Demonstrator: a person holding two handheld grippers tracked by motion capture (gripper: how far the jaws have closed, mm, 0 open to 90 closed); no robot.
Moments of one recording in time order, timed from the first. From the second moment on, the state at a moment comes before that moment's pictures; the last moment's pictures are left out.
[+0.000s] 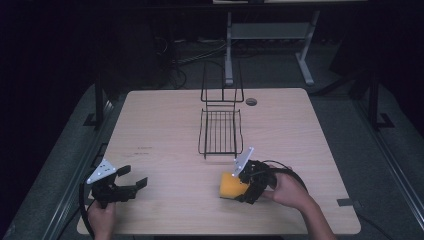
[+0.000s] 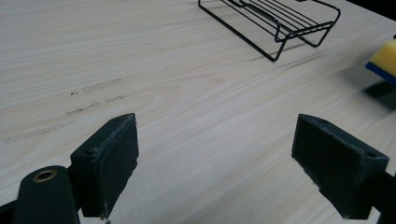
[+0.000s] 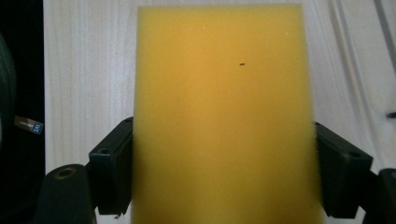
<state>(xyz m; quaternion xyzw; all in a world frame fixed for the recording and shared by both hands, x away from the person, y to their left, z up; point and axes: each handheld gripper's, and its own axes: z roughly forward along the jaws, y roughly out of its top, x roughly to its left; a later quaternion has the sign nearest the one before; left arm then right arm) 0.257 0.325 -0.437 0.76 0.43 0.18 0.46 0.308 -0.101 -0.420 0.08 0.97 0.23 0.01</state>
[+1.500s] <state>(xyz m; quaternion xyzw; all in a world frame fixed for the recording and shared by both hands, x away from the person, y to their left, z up) 0.257 0.324 -0.436 0.76 0.42 0.18 0.46 0.351 -0.084 -0.391 0.08 0.97 0.25 0.01</state>
